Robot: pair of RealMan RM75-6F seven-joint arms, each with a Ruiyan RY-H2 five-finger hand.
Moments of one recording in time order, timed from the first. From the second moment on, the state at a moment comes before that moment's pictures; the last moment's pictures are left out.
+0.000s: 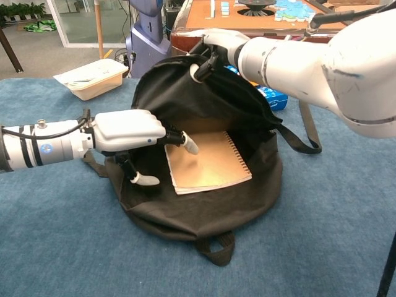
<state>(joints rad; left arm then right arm) -0.92 -1.77 0.06 -0.72 1.92 1.10 -0.41 1.06 -1.72 0.48 -1.39 -0.59 0.86 -0.31</state>
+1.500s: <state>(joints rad) -0.95 -1.98 0.10 -0.50 1.77 1.08 -0.44 1.06 -1.68 0.42 -1.37 -0.58 0.84 -0.22</state>
